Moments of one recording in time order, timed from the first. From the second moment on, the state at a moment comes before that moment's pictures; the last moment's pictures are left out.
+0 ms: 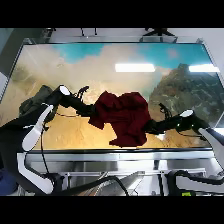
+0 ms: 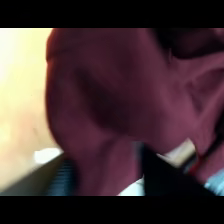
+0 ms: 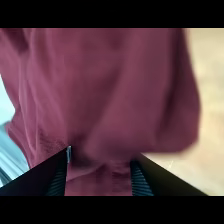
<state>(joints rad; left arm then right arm) -0.20 -1.82 1.35 0.90 -1.23 -1.21 -0.09 -1.42 0.66 -0.68 1.13 1.02</state>
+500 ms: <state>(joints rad) -0.17 -1.81 1.44 0.89 -1.33 -1.21 -0.11 -1.37 0.63 -0.77 1.19 1.03</state>
